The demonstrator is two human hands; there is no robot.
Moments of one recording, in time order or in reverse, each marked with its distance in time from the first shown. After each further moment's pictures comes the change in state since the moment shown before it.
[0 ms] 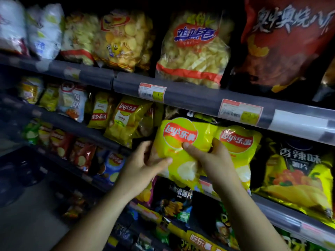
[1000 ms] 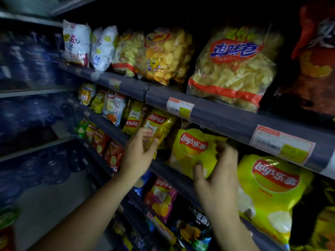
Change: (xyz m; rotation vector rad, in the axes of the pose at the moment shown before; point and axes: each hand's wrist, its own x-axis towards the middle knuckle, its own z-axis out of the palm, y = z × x) left_hand 0.061 -0.016 -0.047 0.414 0.588 0.258; right_hand 0.001 -0.009 0.038 -0.426 0.126 -0.518
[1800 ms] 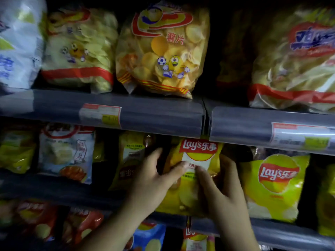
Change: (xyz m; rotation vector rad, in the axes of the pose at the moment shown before) left_hand 0.157 -0.117 -0.015 -0.622 -0.801 -0.188; right_hand 0.064 -0.057 0.226 0.236 0.298 0.505
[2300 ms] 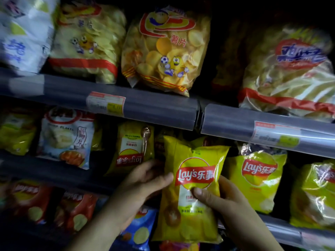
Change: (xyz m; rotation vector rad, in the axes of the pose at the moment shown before) left_hand -0.041 -0.008 -0.011 -0.467 -0.191 -0.158; right_hand -0.006 0.008 -0.056 0.244 -0.509 0.288
